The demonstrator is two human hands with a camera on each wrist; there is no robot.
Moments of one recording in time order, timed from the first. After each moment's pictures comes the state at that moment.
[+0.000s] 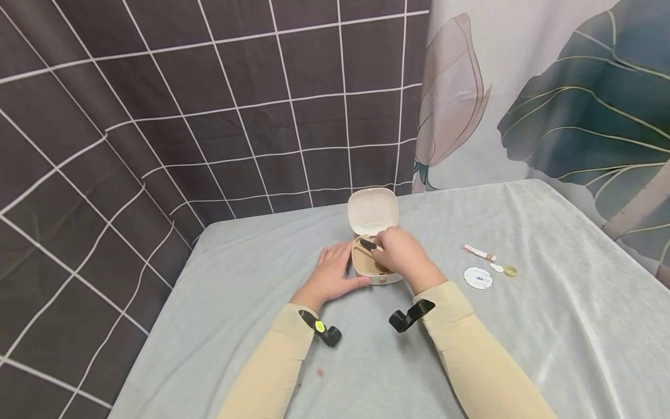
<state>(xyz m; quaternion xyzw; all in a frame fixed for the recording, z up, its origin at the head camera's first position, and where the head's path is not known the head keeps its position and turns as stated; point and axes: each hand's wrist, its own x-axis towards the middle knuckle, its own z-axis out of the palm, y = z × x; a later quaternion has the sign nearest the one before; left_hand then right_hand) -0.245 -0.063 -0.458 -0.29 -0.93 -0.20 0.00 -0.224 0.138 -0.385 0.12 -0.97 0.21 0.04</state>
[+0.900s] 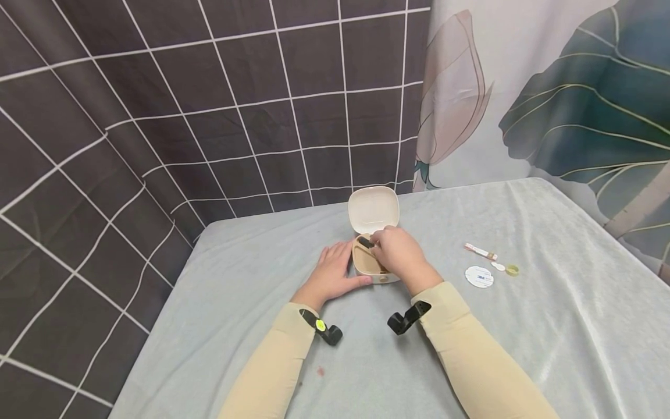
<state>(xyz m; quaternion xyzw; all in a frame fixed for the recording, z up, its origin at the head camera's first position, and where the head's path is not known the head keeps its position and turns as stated) -0.243 -0.061 -0.454 -0.28 -0.94 -0.19 -0.01 -0.219 0.129 -0.387 0.11 -0.98 0.18 0.07</state>
